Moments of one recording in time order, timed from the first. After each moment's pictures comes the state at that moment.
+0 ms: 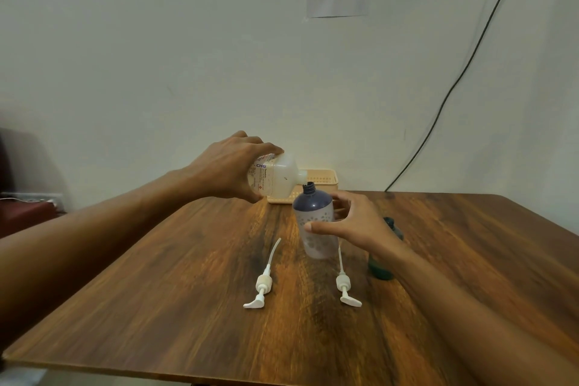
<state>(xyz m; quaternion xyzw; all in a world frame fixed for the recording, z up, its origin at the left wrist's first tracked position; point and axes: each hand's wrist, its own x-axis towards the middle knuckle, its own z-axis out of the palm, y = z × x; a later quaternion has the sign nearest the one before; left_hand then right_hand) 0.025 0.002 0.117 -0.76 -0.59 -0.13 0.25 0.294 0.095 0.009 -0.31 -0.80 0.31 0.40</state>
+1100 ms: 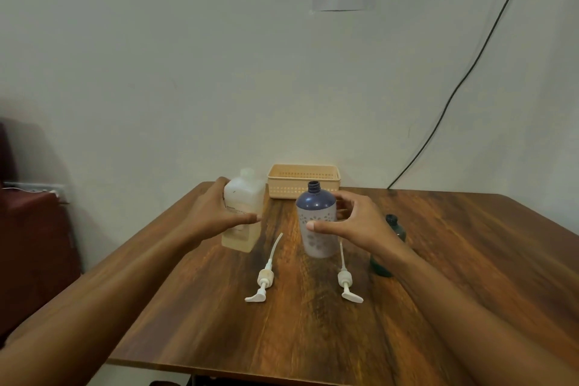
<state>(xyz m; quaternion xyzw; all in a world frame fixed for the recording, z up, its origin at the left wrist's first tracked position) -0.002 -0.012 0.008 -0.58 -0.68 -0.44 -0.09 0.293 0.091 0.003 -0.33 -0.79 0.33 0.40</state>
